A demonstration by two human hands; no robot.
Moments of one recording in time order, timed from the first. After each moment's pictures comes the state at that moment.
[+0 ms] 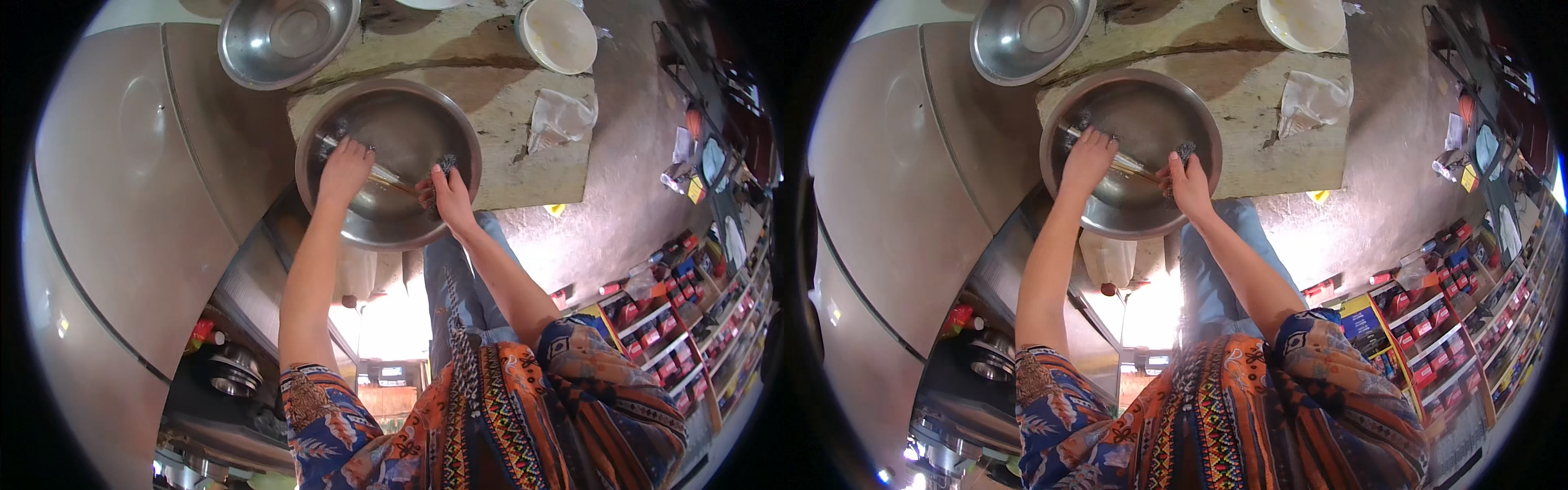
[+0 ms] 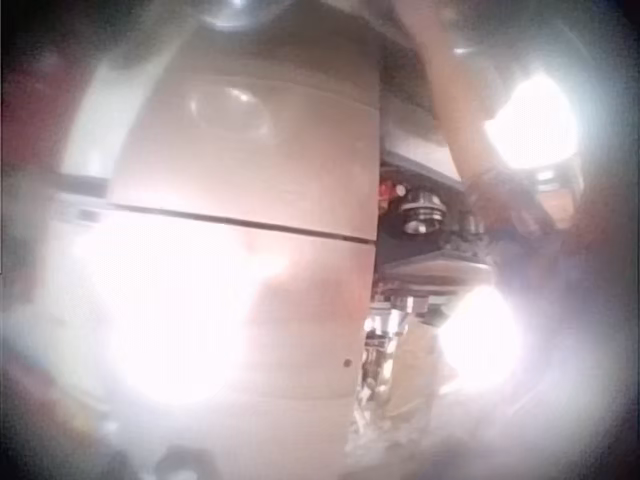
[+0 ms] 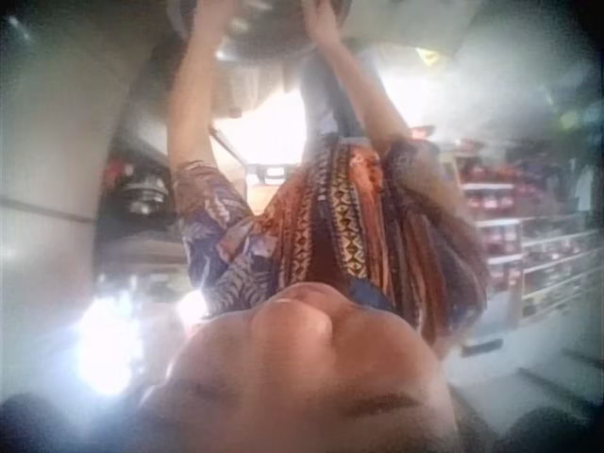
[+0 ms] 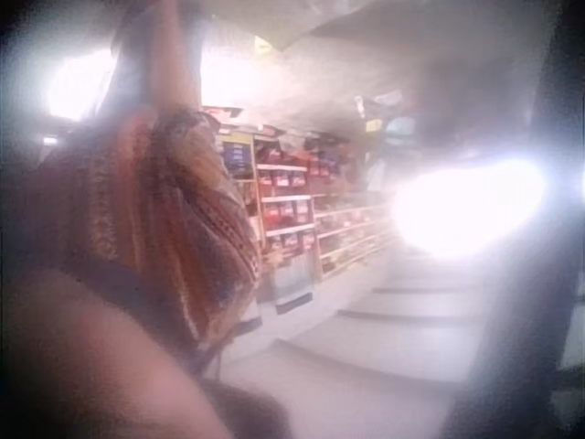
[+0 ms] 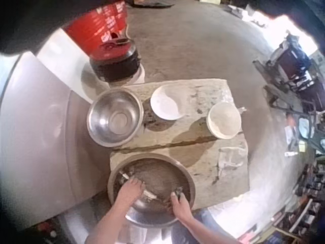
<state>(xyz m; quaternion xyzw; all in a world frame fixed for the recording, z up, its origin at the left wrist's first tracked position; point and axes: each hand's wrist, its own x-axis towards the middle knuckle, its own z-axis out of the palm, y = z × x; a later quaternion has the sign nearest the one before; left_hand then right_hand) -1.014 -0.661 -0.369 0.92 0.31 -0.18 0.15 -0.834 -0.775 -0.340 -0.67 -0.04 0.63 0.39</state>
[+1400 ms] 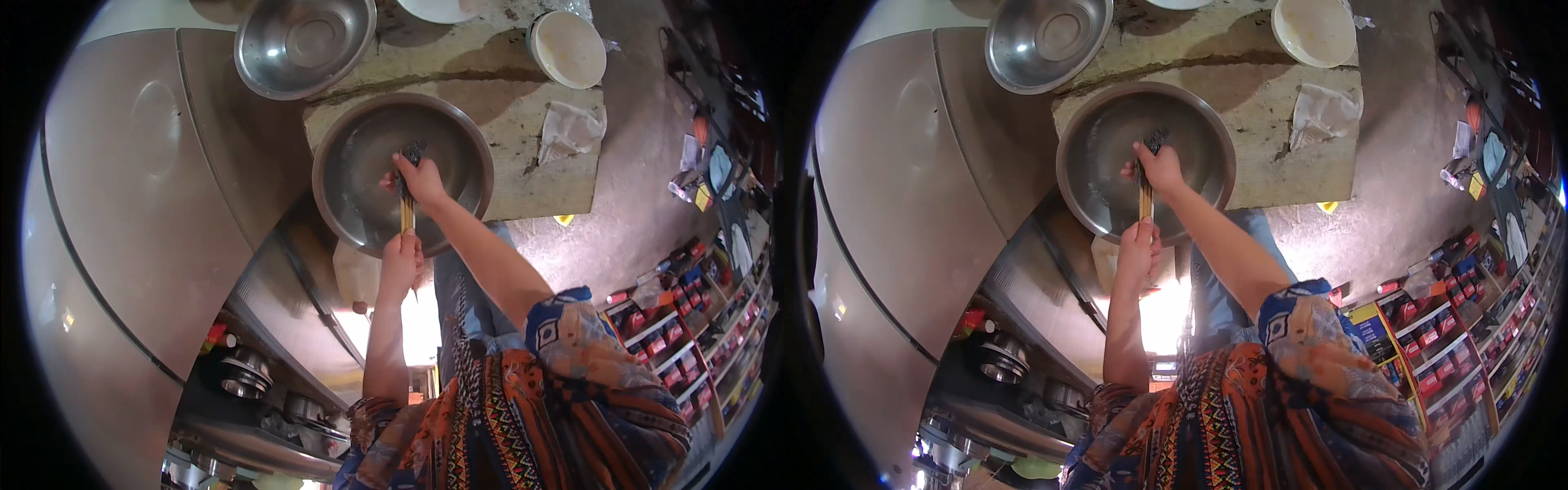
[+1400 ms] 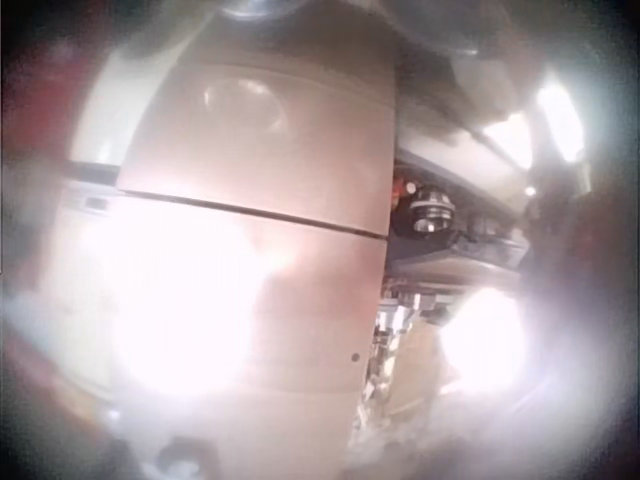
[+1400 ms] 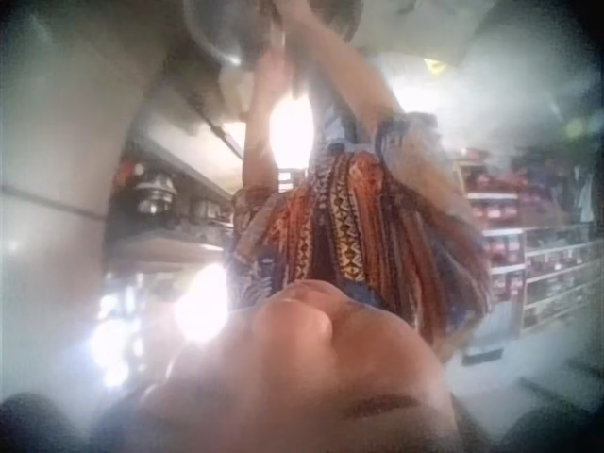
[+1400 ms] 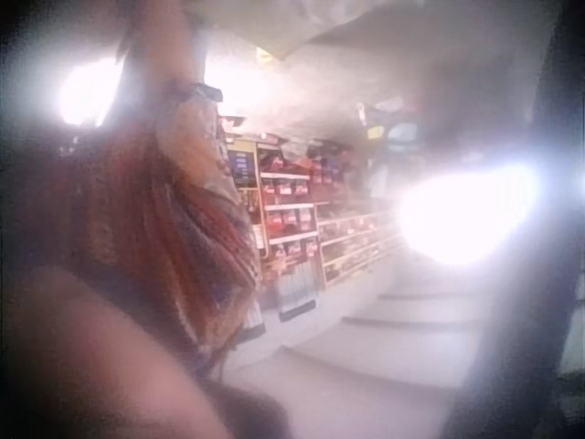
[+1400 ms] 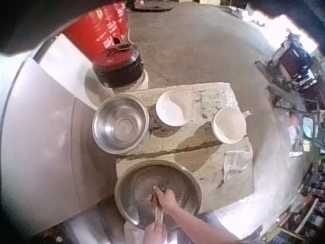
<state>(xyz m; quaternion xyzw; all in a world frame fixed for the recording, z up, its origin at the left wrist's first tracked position) -0.970 -0.767 -0.250 0.12 0.67 0.07 0.73 -0.877 -0.706 -0.364 -0.57 0.05 0.70 0.43</state>
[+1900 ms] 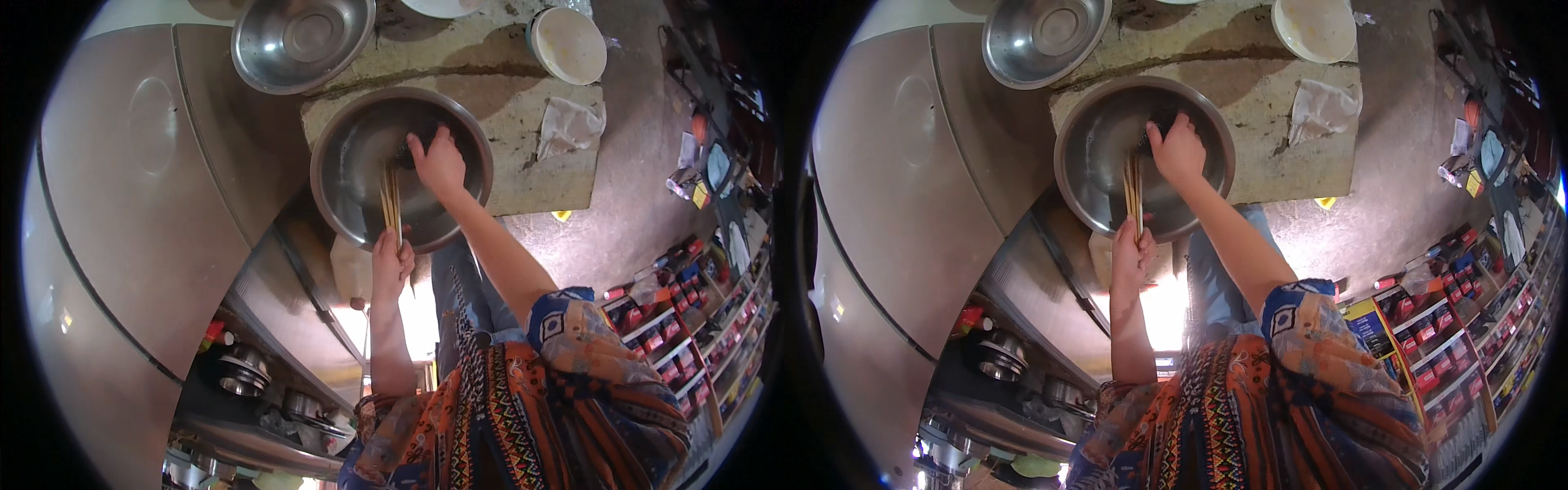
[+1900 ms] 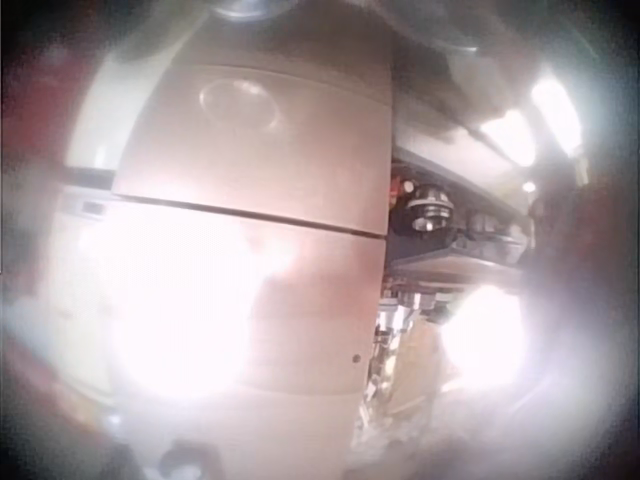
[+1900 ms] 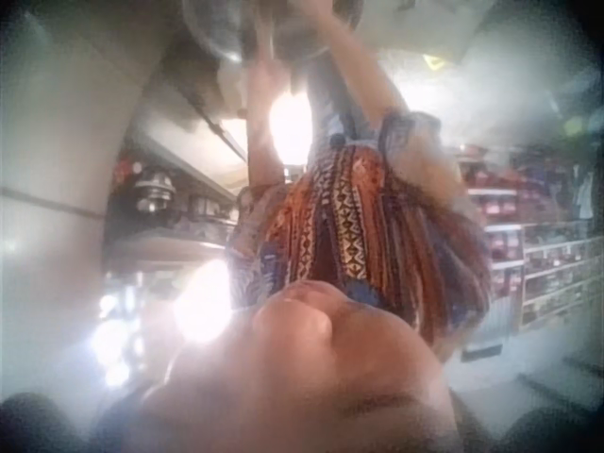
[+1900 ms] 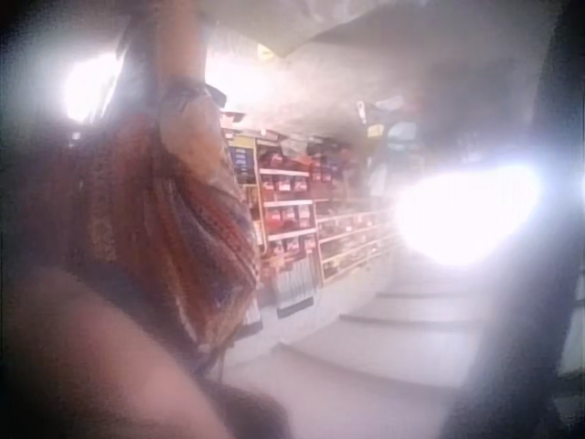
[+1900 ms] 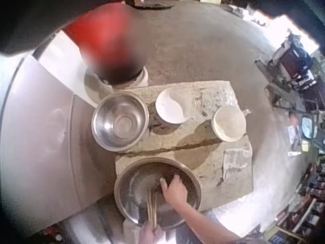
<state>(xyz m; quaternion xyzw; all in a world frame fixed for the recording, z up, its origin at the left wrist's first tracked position) -0.998 -0.800 -0.283 -0.01 0.60 0.25 0.76 -0.849 -0.693 -0.343 -0.84 -0.35 0.39 0.12</state>
